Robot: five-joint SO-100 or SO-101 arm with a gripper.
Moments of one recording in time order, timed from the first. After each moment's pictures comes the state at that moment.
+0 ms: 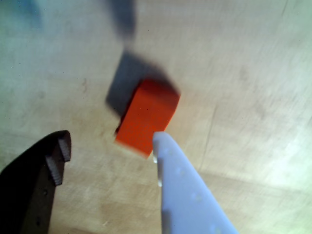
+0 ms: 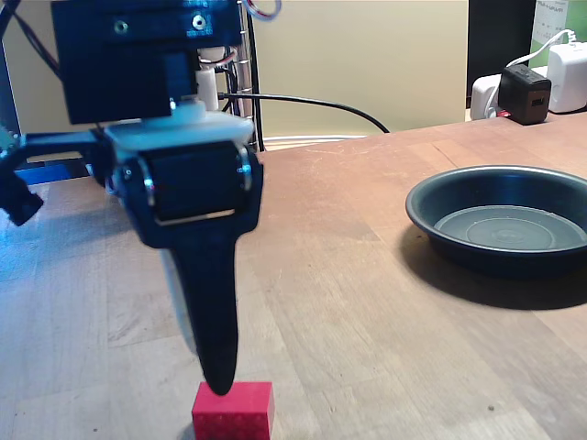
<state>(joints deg) 3.2 56.2 49.0 87.5 -11.7</state>
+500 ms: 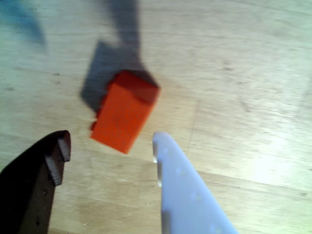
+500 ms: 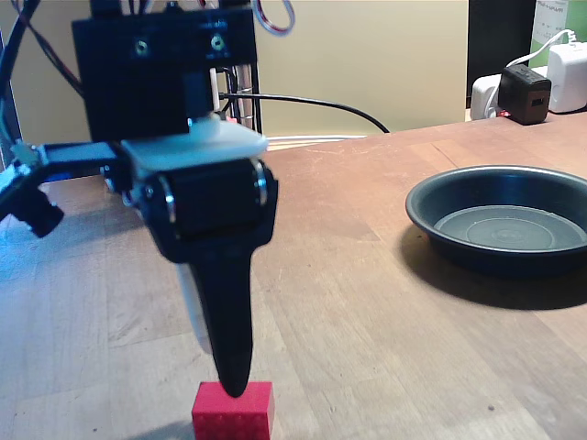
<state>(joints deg) 2.3 56.2 53.2 88.0 -11.7</state>
